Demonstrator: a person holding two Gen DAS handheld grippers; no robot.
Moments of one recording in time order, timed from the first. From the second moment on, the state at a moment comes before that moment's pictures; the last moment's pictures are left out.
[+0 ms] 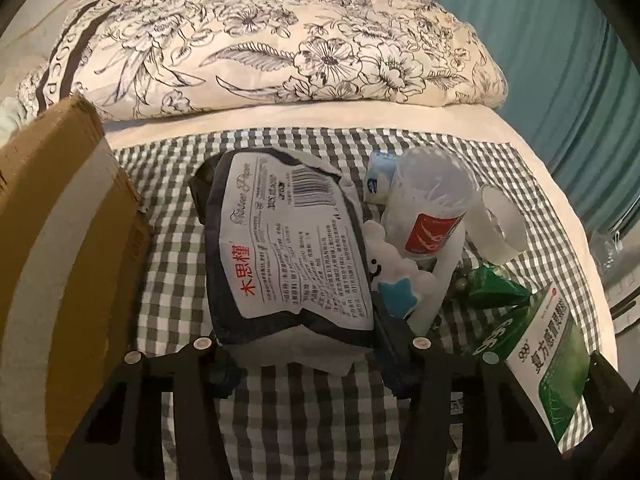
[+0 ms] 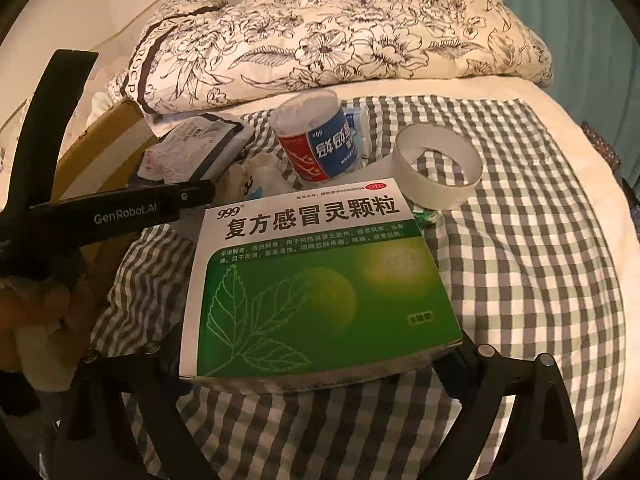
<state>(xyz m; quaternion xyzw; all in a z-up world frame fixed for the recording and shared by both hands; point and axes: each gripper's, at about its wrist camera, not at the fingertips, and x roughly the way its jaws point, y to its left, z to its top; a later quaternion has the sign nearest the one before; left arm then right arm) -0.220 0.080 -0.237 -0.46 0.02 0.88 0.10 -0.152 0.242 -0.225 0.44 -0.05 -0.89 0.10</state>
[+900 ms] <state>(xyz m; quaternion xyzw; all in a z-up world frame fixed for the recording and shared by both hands) -0.121 0.061 -0.106 -0.36 0.04 0.93 0.10 -0.071 0.243 -0.101 0.34 -0.04 -0.94 0.06</state>
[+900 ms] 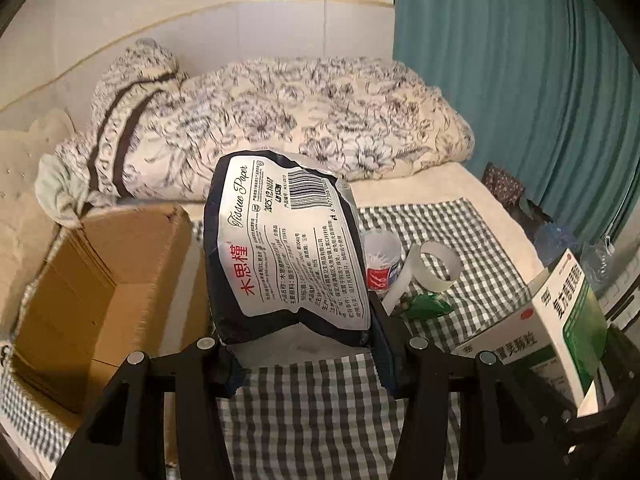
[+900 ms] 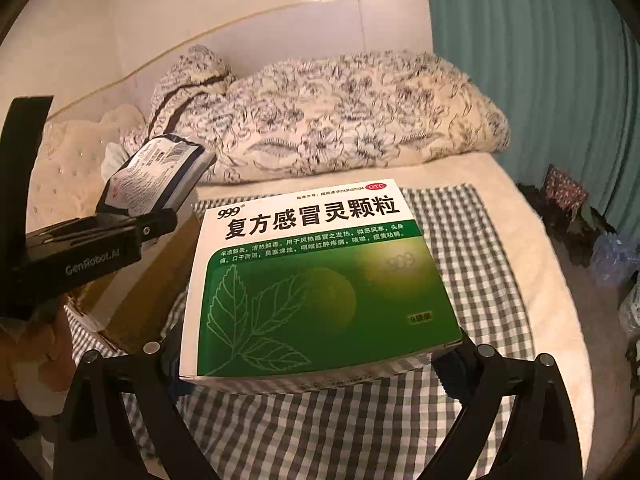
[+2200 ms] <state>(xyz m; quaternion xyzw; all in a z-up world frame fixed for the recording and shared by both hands) -0.034 -0.052 -0.021 -0.28 0.02 0.96 0.08 -0.015 0.158 -0.006 0.26 -0.02 -0.96 0.05</state>
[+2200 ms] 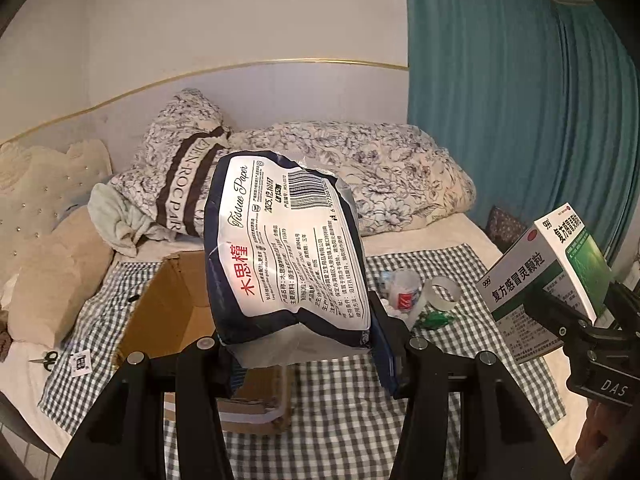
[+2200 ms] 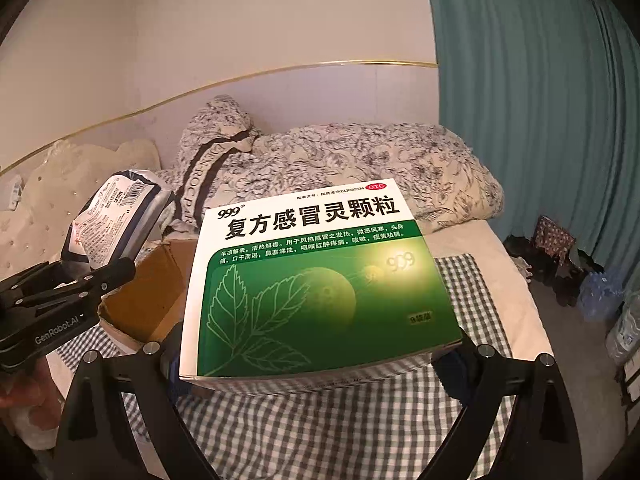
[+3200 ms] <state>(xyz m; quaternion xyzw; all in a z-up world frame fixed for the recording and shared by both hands) -0.060 -0.180 -0.031 -0.30 0.01 0.95 0.01 -0.066 0.004 0.001 0.25 0.02 -0.96 0.16</state>
